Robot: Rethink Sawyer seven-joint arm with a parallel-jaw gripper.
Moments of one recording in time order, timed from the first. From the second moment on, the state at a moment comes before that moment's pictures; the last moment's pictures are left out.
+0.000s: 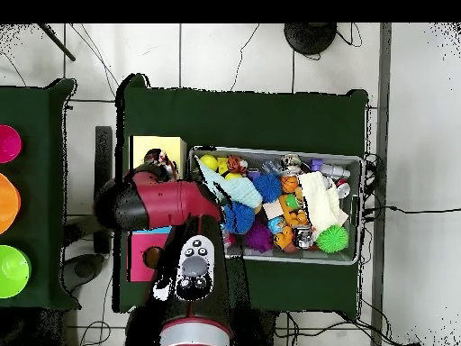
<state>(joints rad) 0.12 -0.58 -0.08 1.56 0.00 0.24 1.57</state>
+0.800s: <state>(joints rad) 0.15 -0.57 -0.11 1.57 0.08 0.24 1.57</state>
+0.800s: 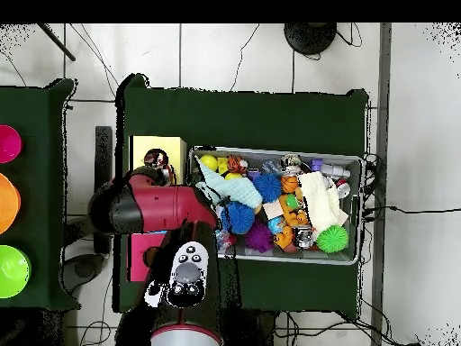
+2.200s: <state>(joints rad) 0.06 -0.46 -0.01 1.56 0.13 0.02 1.57</state>
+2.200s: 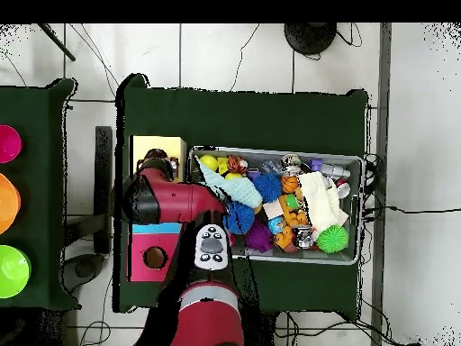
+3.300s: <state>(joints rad) 0.04 -0.44 0.03 1.59 0.13 -0.13 1.57</state>
